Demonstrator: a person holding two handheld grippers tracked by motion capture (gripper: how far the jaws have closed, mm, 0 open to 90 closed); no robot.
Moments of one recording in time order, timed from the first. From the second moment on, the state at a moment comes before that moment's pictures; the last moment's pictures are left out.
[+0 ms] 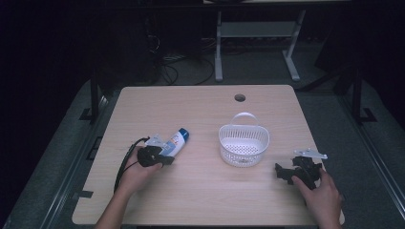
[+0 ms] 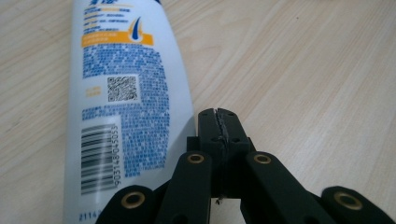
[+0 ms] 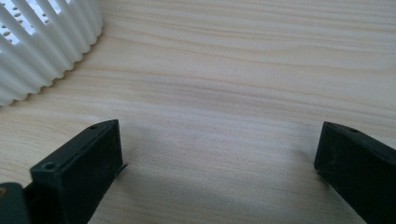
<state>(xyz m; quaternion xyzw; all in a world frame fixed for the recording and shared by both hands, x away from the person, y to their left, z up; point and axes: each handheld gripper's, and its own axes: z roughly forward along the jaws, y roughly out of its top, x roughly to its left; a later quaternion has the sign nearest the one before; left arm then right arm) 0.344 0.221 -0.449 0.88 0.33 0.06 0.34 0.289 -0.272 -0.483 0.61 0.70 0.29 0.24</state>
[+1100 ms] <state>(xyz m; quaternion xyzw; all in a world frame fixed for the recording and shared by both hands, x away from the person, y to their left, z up) 0.346 0.229 -0.429 0.87 0.33 0.08 0.35 0.289 -0.272 -0.483 0.61 0.70 0.29 0.24</state>
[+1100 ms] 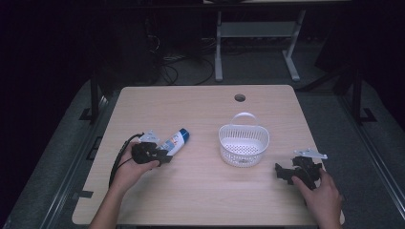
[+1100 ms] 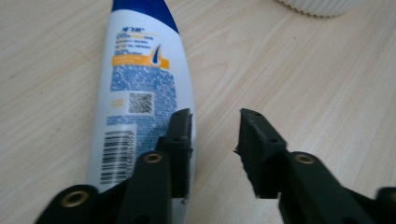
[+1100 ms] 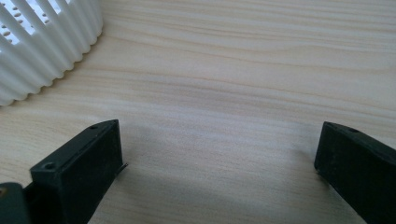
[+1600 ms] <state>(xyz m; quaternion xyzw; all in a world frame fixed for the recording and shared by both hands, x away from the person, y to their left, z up) 0.366 0.228 -0.413 0.87 0.33 0.10 0.35 0.289 -0.272 -0.484 0.61 0.70 0.29 0.24</state>
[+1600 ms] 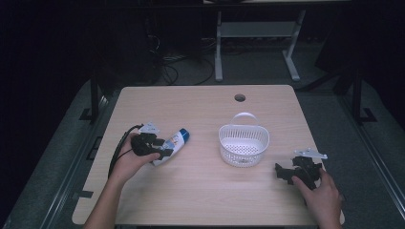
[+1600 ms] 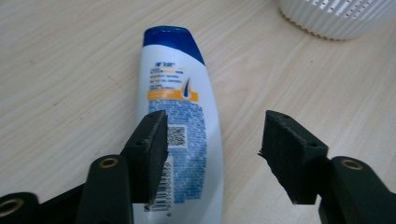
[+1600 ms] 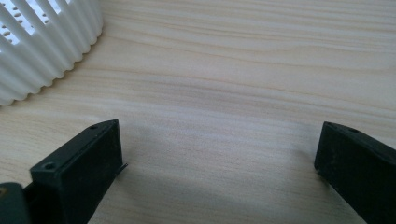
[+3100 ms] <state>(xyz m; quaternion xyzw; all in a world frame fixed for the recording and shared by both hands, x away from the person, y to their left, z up) 0.436 0.187 -0.416 0.89 0.35 0.10 0.27 0.289 -0.272 -0.484 0.61 0.70 0.29 0.24</state>
